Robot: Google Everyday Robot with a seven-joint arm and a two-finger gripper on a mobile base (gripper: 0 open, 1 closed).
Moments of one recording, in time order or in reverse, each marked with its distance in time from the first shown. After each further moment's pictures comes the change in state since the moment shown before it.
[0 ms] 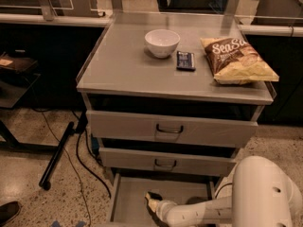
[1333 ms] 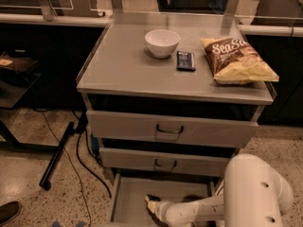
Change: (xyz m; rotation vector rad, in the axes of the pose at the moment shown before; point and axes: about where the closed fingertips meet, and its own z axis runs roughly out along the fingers) arm 0.012 -0.003 0.018 0.002 0.055 -0.006
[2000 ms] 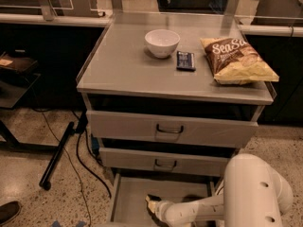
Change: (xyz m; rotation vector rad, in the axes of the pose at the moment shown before) arm 0.000 0.000 0.000 0.000 0.000 0.000
